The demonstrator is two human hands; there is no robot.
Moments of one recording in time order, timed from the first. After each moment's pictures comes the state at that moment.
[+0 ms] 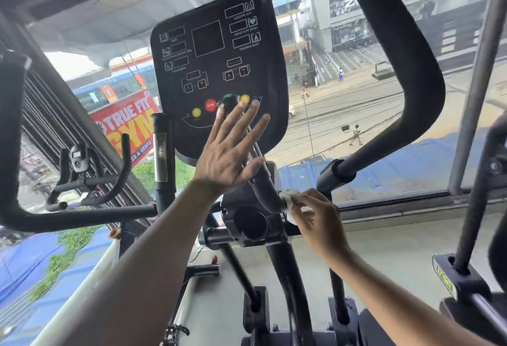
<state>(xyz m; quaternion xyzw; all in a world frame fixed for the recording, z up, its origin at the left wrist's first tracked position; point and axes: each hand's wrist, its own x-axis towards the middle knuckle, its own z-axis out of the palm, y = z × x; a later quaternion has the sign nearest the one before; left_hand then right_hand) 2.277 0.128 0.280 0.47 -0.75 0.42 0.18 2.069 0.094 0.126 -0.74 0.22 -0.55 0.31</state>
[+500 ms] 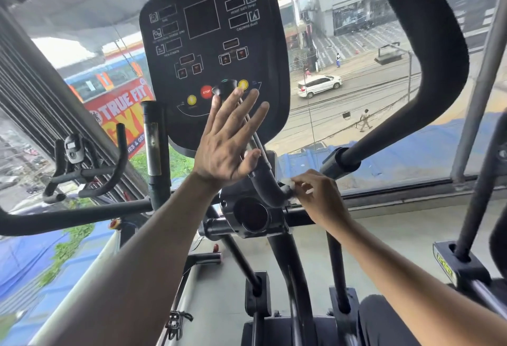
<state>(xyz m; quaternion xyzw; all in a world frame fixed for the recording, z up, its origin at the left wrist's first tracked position) 2.283 0.114 0.271 0.44 -0.75 0.44 0.24 2.082 0.050 0.129 -0.78 0.29 -0.48 0.29</state>
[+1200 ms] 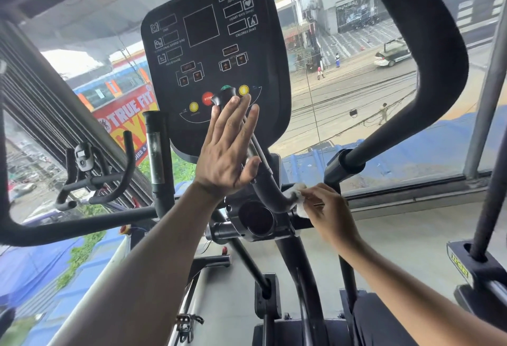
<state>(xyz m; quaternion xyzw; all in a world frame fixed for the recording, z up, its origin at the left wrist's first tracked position) 2.277 0.123 0.271 0.48 -0.73 0.43 0.23 2.073 0.067 0.109 -0.75 0.30 -0.50 0.33</state>
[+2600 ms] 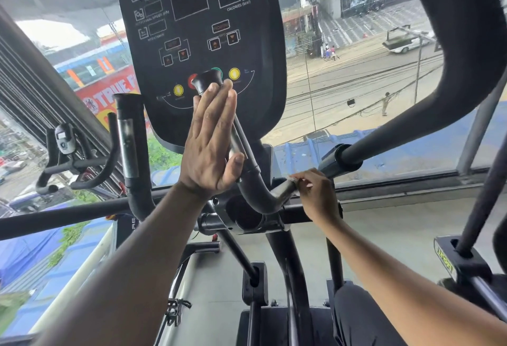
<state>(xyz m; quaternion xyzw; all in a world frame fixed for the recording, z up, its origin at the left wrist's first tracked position) 2.277 0.115 0.256 0.46 -0.73 0.40 0.32 2.108 0.001 0.075 -0.73 0.36 -0.48 0.32</state>
